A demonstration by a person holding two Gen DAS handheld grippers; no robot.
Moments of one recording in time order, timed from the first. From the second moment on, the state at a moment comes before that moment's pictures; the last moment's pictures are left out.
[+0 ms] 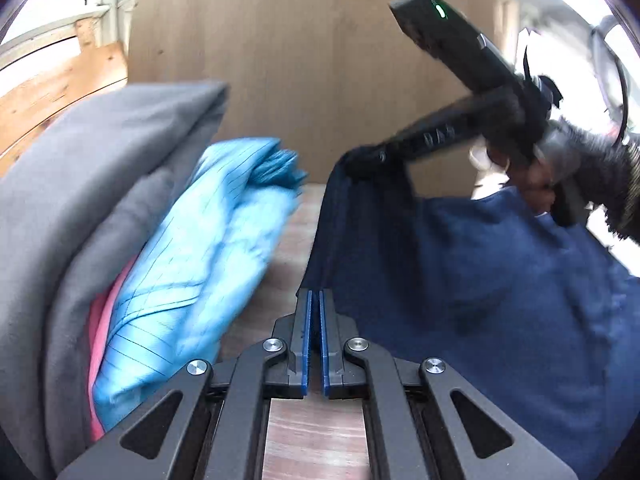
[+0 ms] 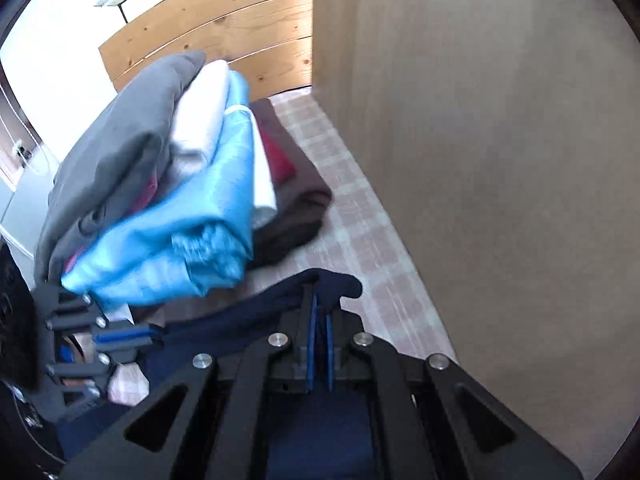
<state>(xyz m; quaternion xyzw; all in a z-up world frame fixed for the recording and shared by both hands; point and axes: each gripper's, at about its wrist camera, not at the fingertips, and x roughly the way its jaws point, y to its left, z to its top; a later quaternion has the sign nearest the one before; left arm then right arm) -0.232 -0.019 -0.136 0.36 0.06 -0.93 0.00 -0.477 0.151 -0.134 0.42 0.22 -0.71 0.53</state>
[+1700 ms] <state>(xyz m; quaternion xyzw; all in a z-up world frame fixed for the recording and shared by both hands) -0.241 0.070 -0.170 0.47 0.01 -0.87 -0.18 -0.522 0.281 -0.183 0.56 0.08 -0.71 0.41</state>
